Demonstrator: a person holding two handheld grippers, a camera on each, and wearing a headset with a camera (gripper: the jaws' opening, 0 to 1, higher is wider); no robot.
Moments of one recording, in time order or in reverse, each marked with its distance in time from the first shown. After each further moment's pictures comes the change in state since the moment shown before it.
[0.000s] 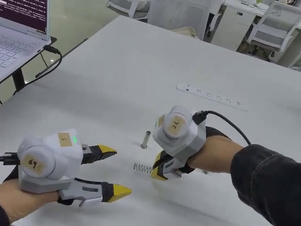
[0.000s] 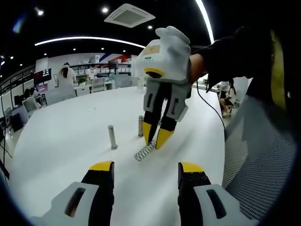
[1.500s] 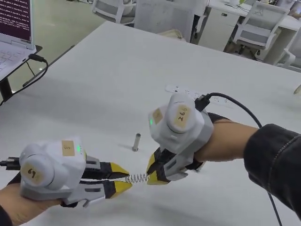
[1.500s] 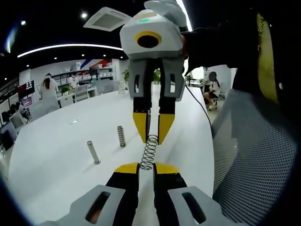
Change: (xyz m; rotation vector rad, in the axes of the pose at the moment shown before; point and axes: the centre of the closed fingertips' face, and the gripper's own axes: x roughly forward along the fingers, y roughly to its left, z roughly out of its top) left arm 0.013 -0.033 0.017 0.118 -0.011 -0.140; right arm -0.044 0.034 0.016 -0.180 -0.020 0.107
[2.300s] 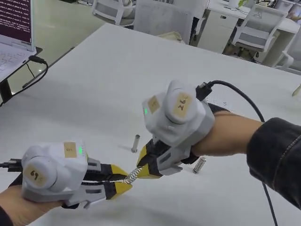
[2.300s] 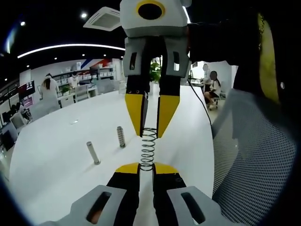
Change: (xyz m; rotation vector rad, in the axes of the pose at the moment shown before) left arm 0.000 -0.001 0.001 0.004 0.003 0.008; right arm -0.018 0.003 0.034 -0.047 -0.055 -0.036
